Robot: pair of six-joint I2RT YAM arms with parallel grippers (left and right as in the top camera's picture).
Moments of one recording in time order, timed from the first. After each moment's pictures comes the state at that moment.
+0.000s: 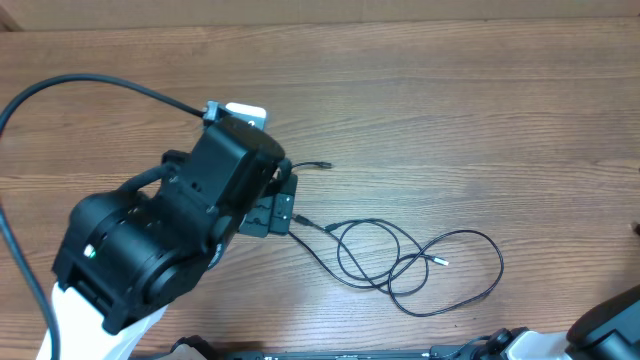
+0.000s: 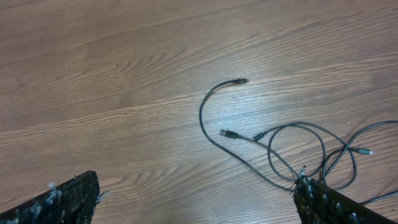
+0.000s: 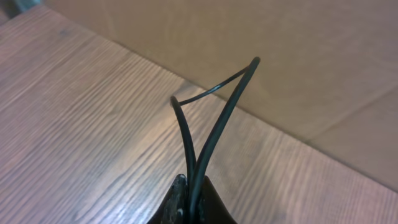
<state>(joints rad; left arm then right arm) -0.71 1.36 2.00 -1.65 -0.36 -0.42 -0.87 1.60 1.19 -0.26 0.14 0.06</state>
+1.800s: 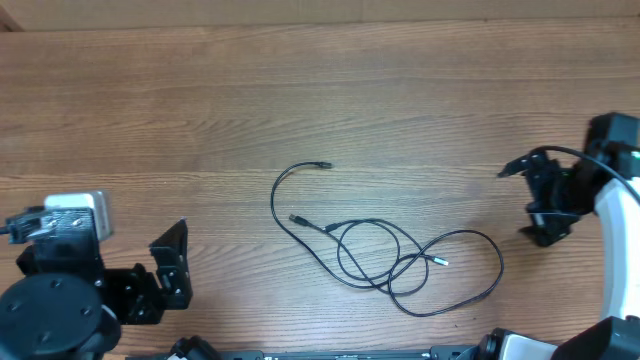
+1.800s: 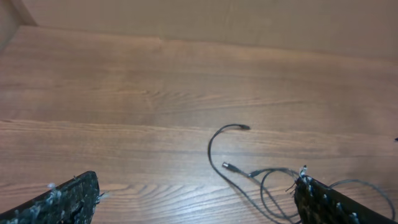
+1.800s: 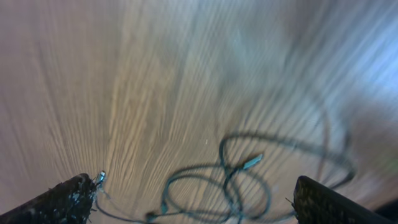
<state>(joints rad) -0.71 0.97 1.96 -1.69 -0.48 -0.56 -0.32 1.43 1.18 -1.23 -0.31 0.87</state>
